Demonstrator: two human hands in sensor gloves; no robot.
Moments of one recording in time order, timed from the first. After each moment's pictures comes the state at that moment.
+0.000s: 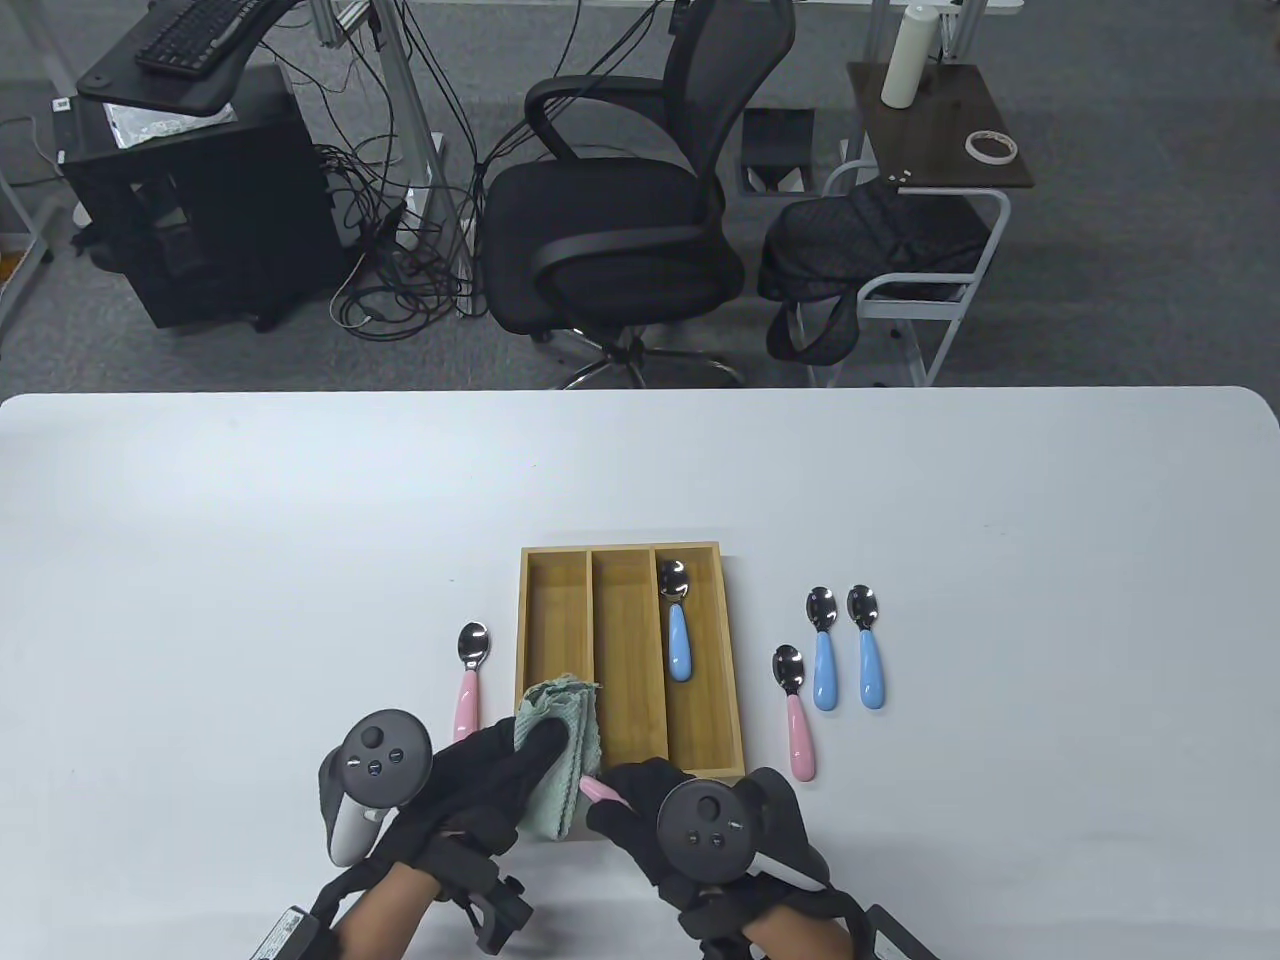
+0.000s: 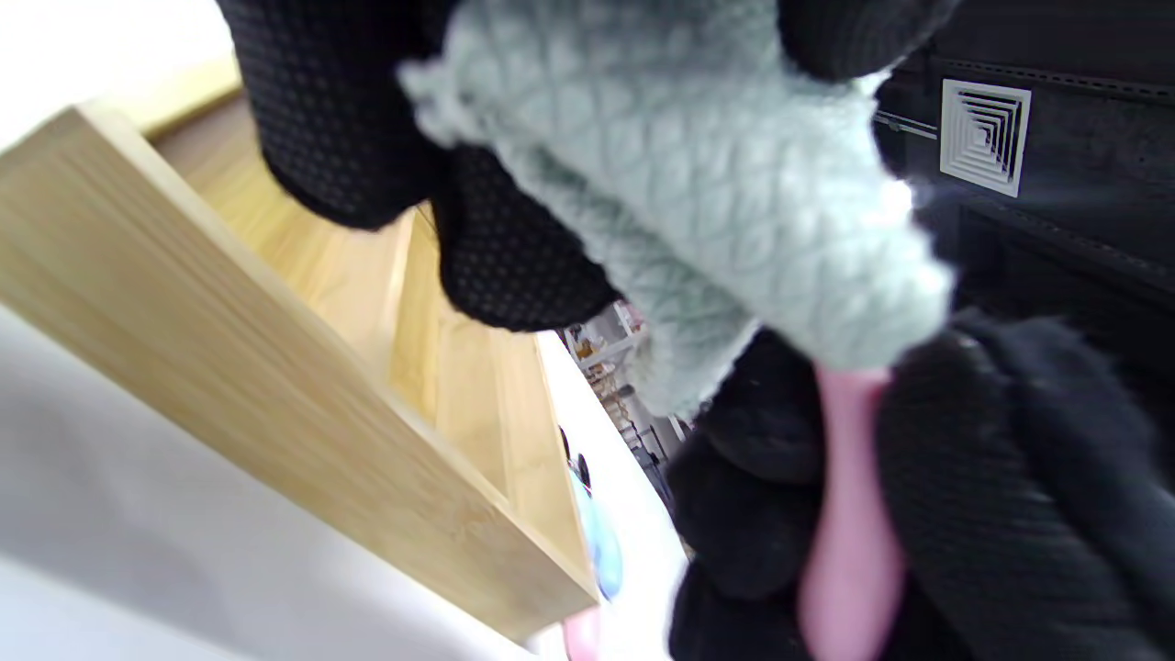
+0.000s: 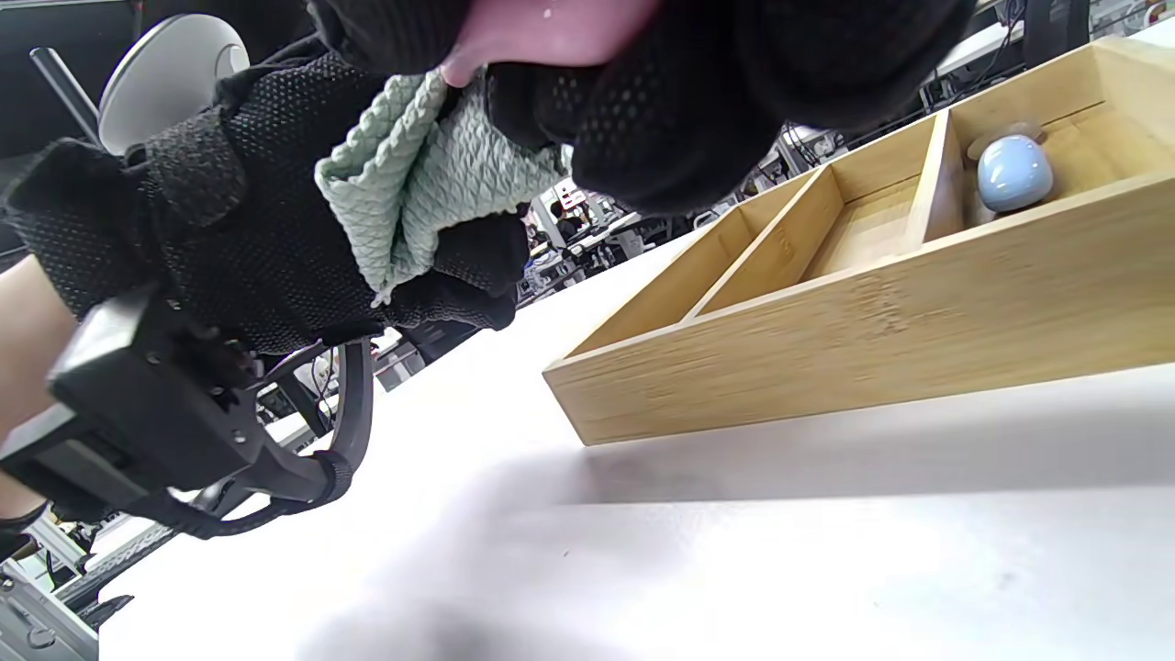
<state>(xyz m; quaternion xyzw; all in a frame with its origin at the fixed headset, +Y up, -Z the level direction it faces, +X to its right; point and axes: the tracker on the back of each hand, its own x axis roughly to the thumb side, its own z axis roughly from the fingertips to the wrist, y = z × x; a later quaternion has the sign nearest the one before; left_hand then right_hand) -0.194 -0.733 -0.253 -0.08 -0.15 0.55 0.82 0.041 -0.713 -0.219 0.28 0.06 0.92 0.26</state>
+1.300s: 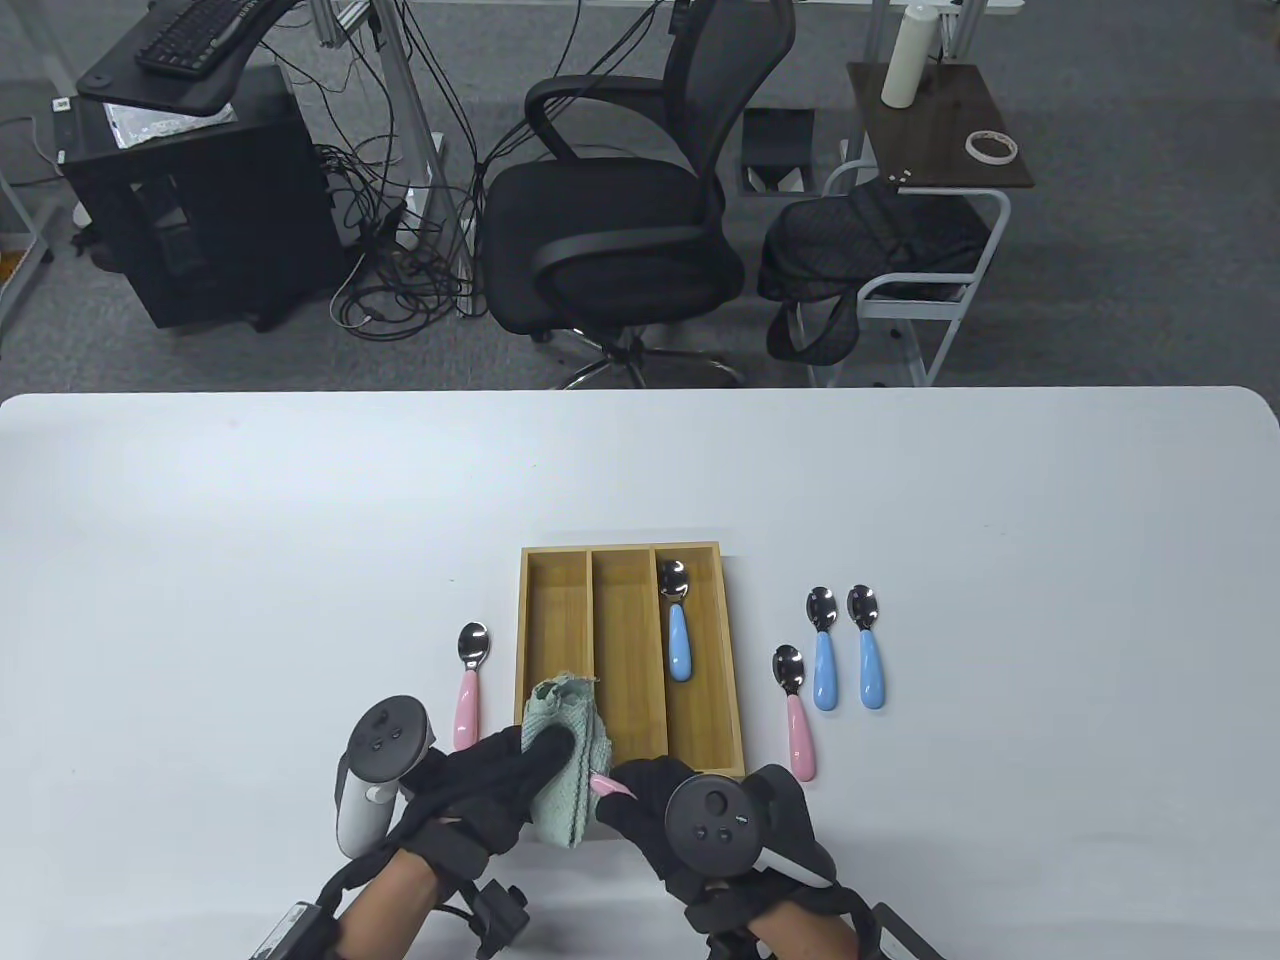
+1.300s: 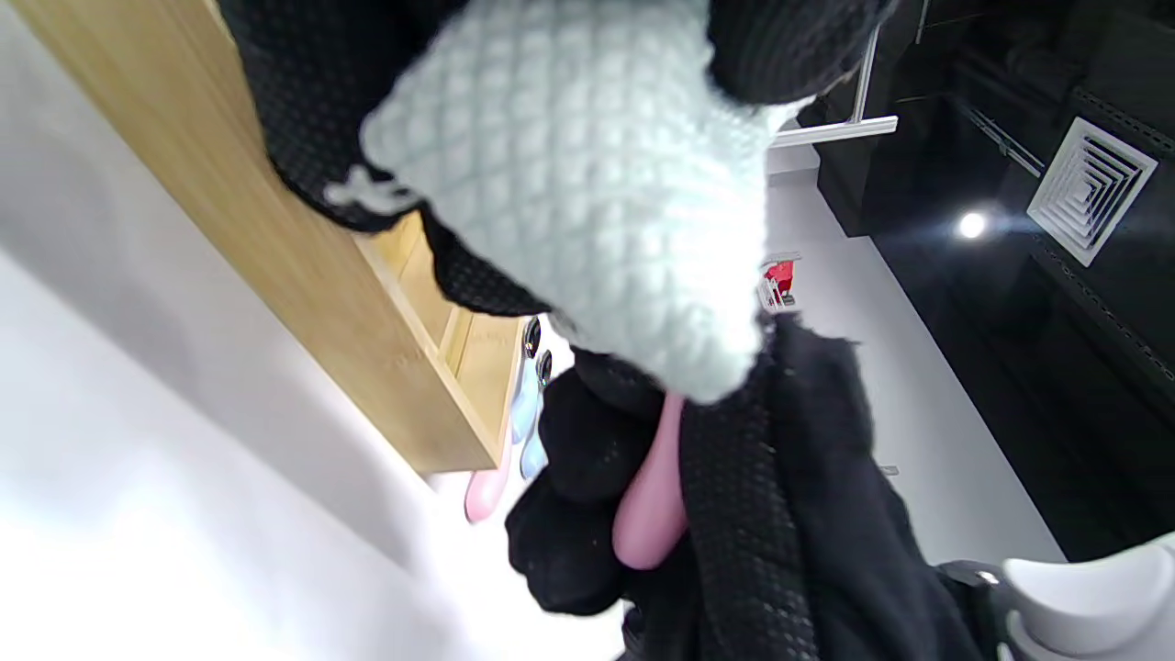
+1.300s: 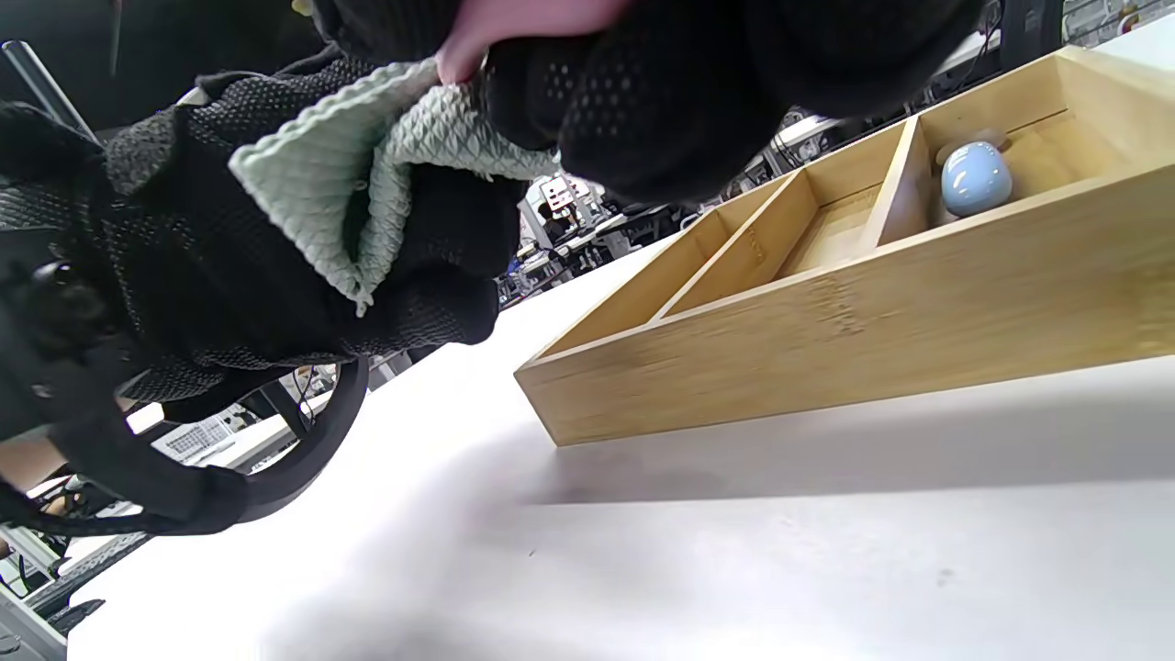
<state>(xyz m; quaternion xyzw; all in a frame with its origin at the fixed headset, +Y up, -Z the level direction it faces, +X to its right) -0.191 -0.754 -0.259 -0.21 -0.13 0.65 0.72 0.045 -0.716 -0.221 0.27 0.06 0.93 0.25</state>
